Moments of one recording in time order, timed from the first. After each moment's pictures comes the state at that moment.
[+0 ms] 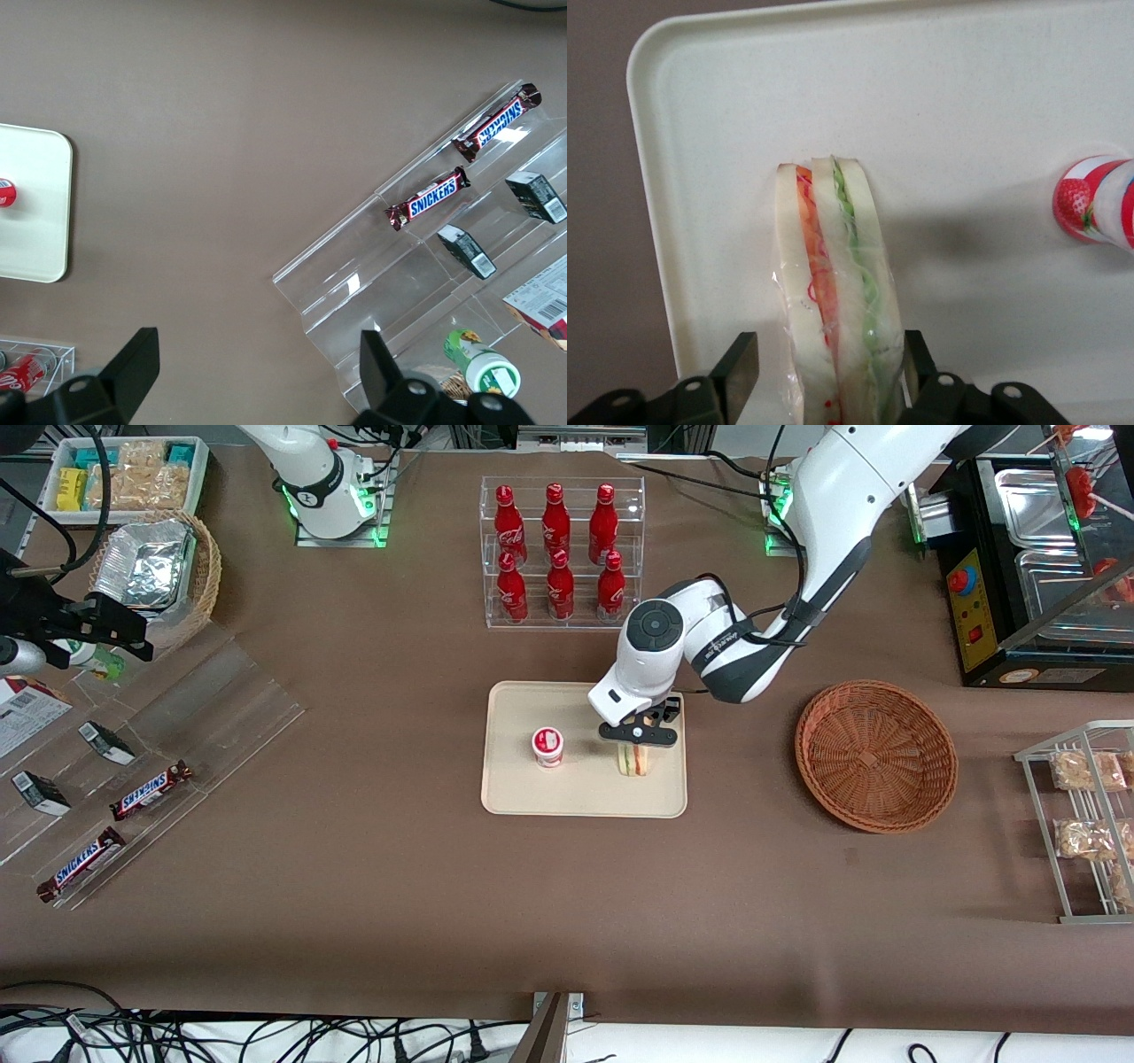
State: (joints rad) arm -0.12 0.66 -0.61 -1.80 0.47 2.28 -0.88
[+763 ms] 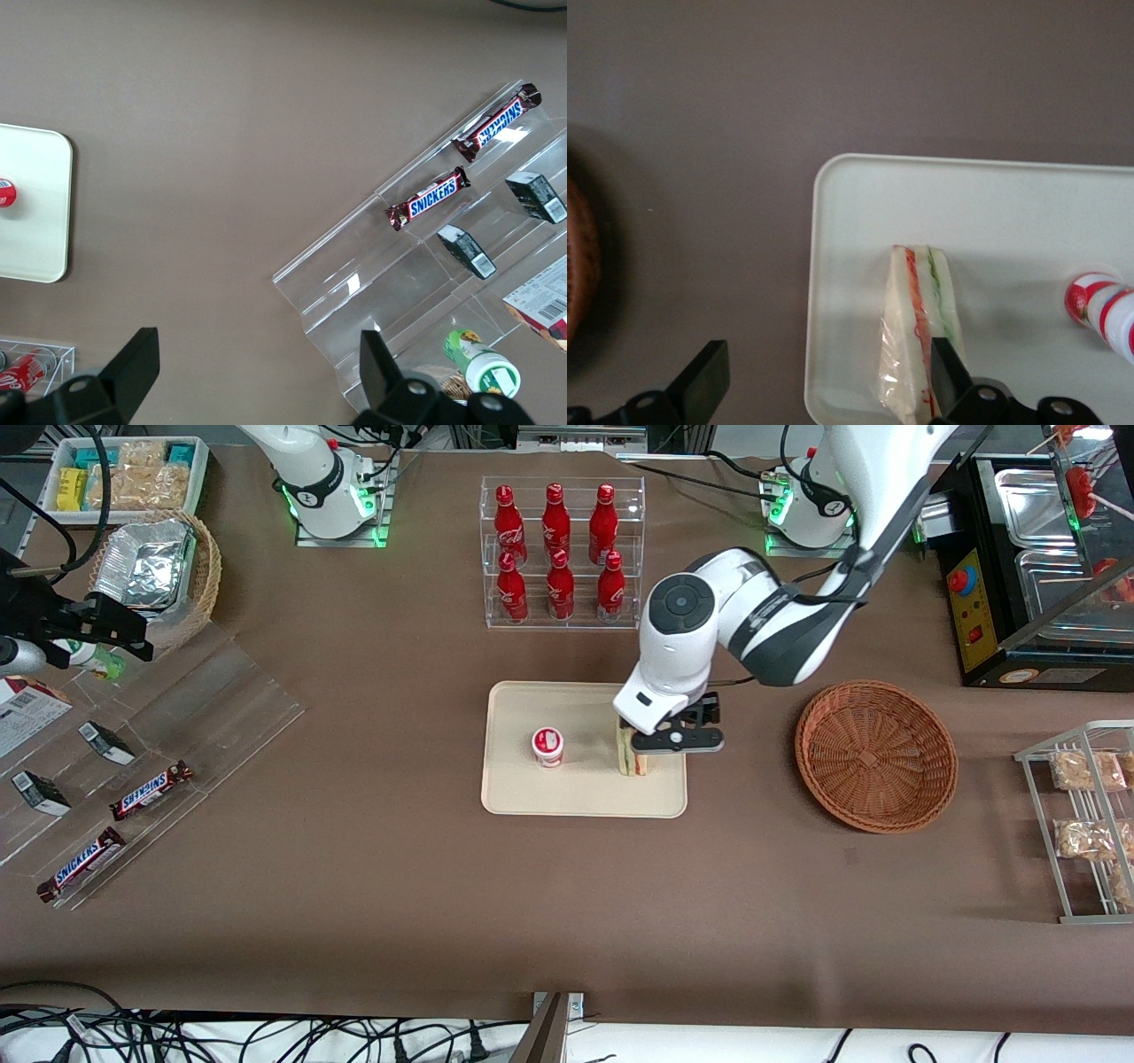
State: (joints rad) arm -0.07 0.53 -0.62 -1.63 0.45 2.00 -0.92
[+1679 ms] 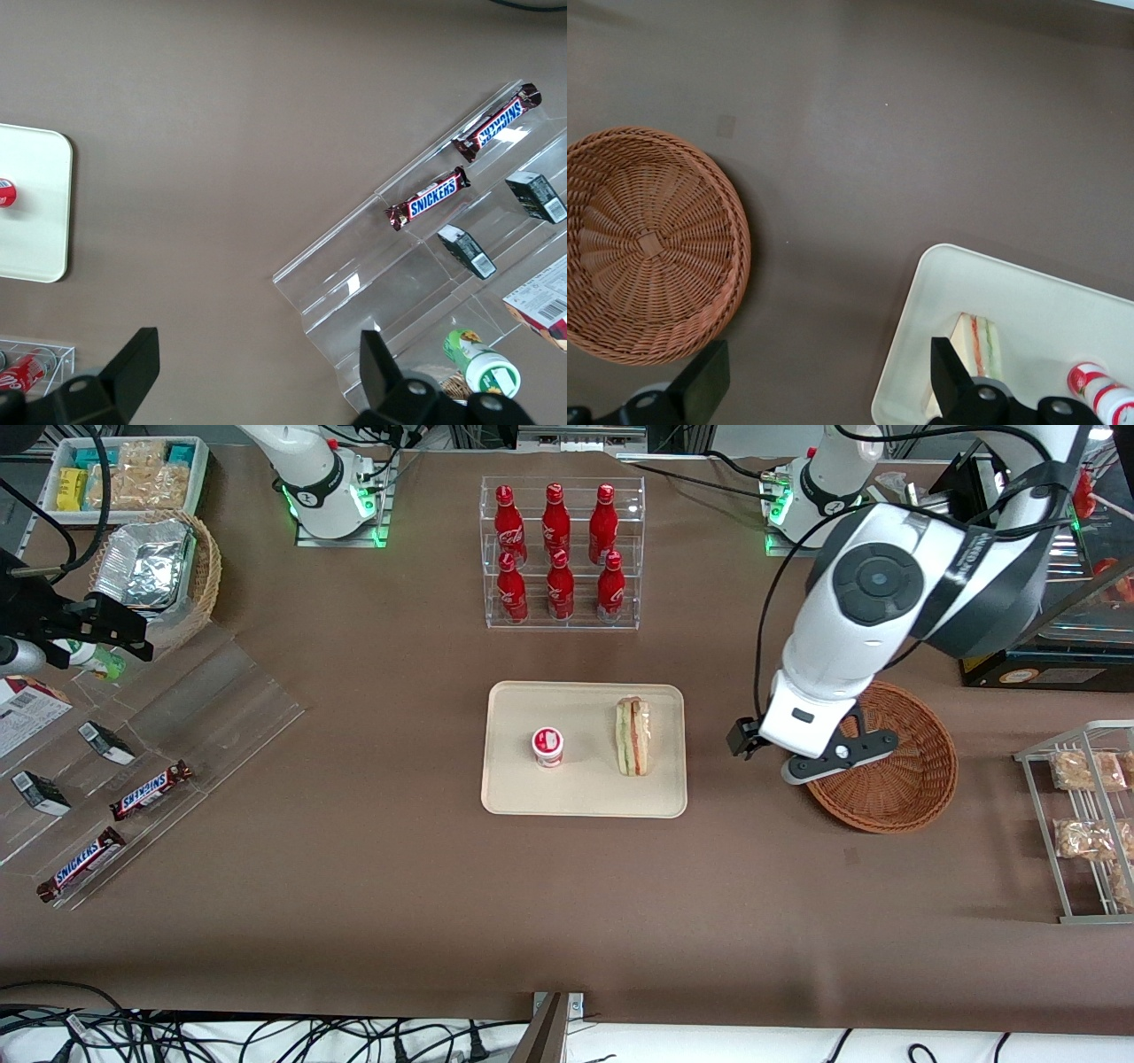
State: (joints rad) arm 0.13 0.37 -0.61 -1.52 0.30 1.83 -0.82
